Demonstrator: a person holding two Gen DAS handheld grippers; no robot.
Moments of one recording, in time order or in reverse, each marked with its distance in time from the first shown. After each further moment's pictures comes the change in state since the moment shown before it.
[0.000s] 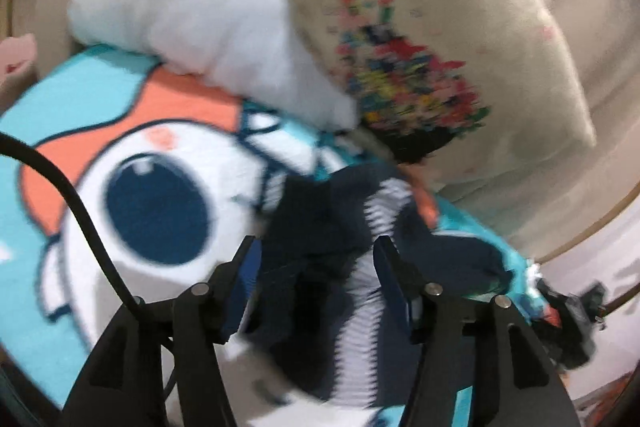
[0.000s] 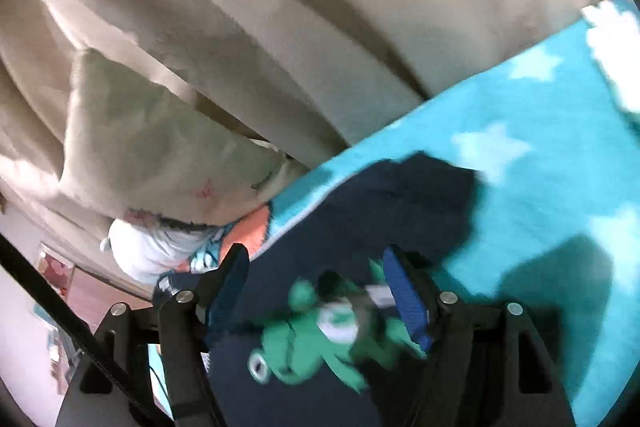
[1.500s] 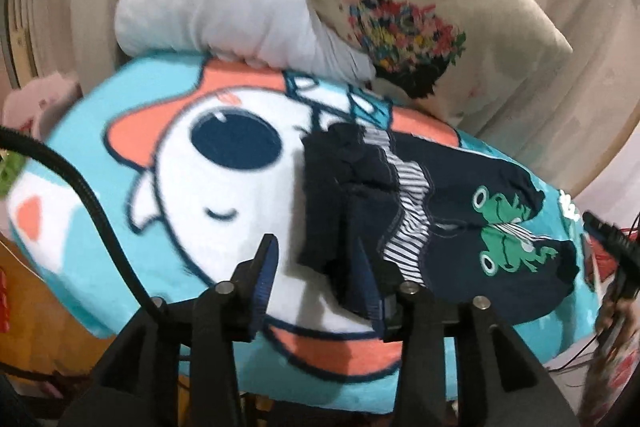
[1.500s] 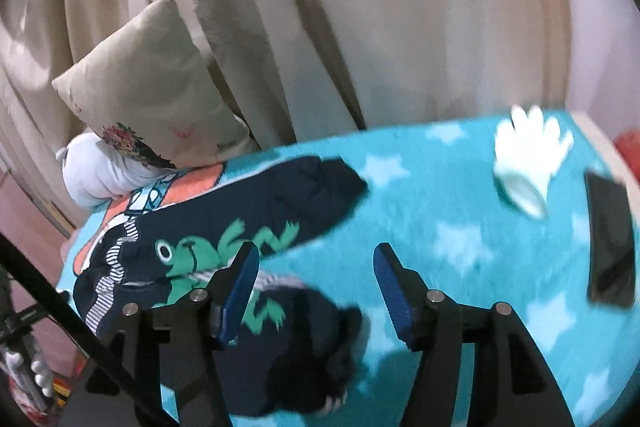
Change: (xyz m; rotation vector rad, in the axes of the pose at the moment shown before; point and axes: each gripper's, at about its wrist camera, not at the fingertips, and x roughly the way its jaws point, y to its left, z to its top) left arm -0.066 0.007 -0.075 0.182 -0.038 0.129; right arm -0.076 0.026 -0.028 -0.367 -0.023 -0.263
